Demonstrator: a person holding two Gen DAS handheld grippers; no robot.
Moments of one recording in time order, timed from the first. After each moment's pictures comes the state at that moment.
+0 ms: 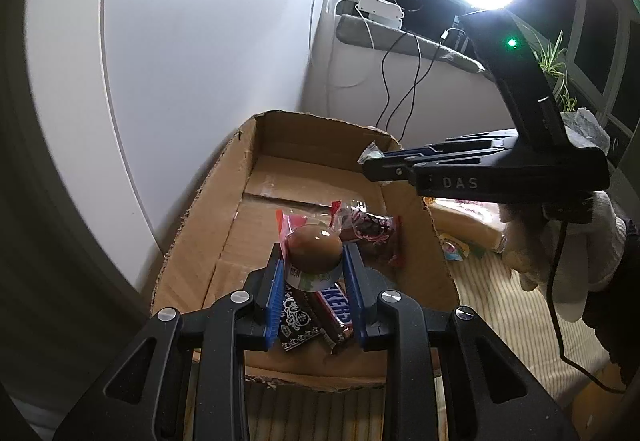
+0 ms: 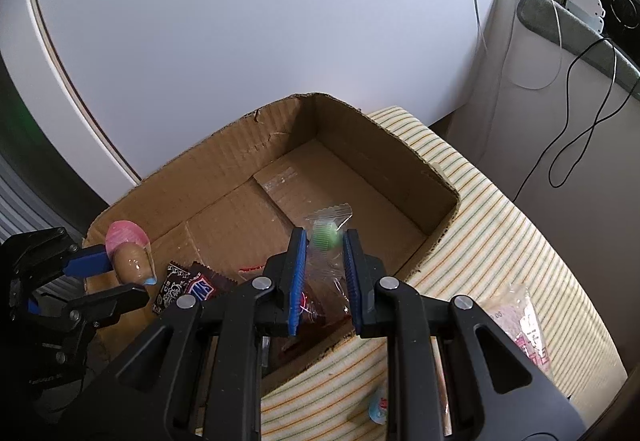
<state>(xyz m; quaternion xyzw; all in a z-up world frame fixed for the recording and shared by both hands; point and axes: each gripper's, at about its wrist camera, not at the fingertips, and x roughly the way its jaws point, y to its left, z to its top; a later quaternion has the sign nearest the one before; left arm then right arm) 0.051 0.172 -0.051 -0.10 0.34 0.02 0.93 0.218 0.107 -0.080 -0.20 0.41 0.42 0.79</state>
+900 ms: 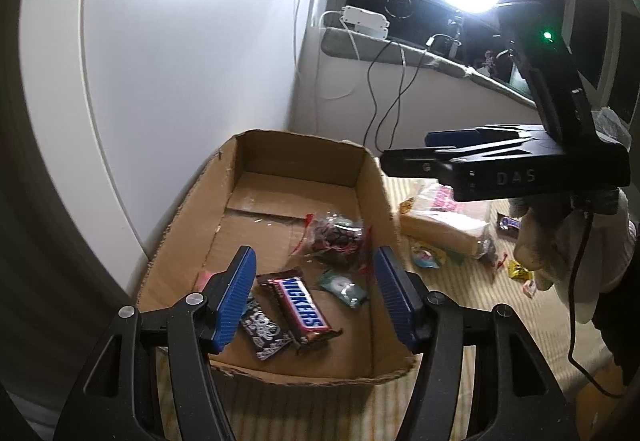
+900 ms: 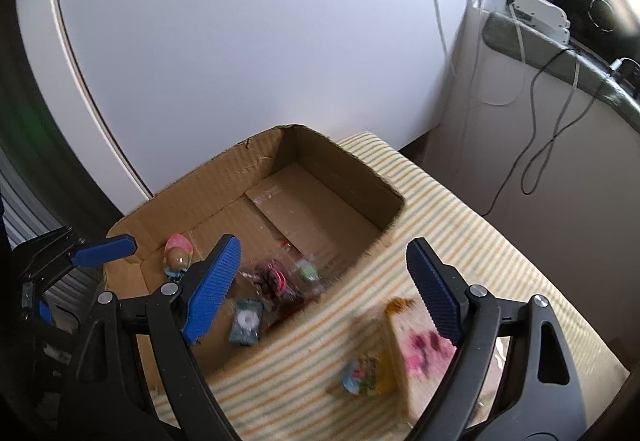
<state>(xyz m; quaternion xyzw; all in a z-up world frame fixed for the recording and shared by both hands) 0.045 0.147 -0.034 -0.09 0.32 0.02 0.94 0.205 0.058 -0.040 -0.18 0.36 0.40 0.82</state>
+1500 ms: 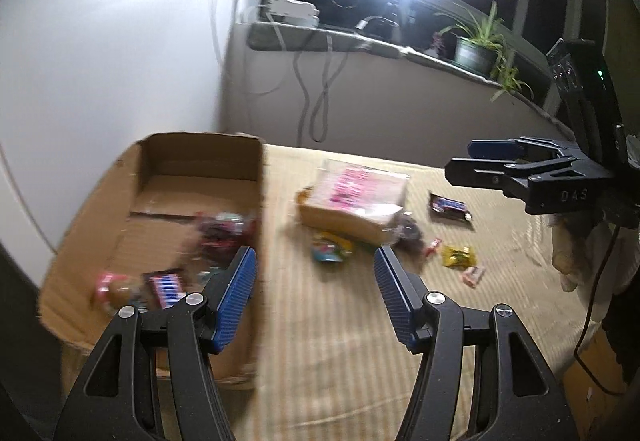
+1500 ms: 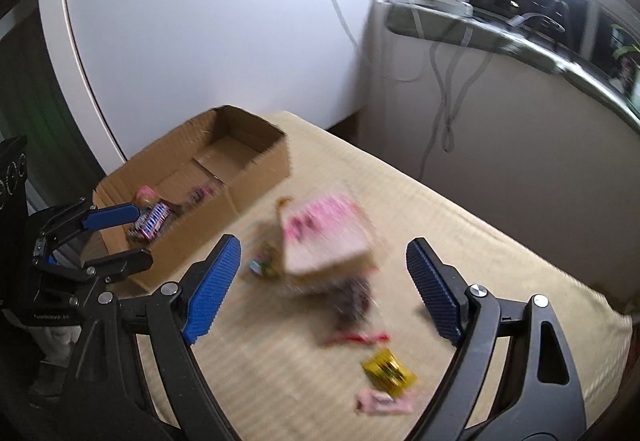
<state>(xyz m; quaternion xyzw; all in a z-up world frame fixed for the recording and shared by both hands) 0.057 0.061 -0.034 -0.07 0.33 -0.07 0.94 0.181 -0.102 -0.026 -0.14 0.36 0.33 0.86</state>
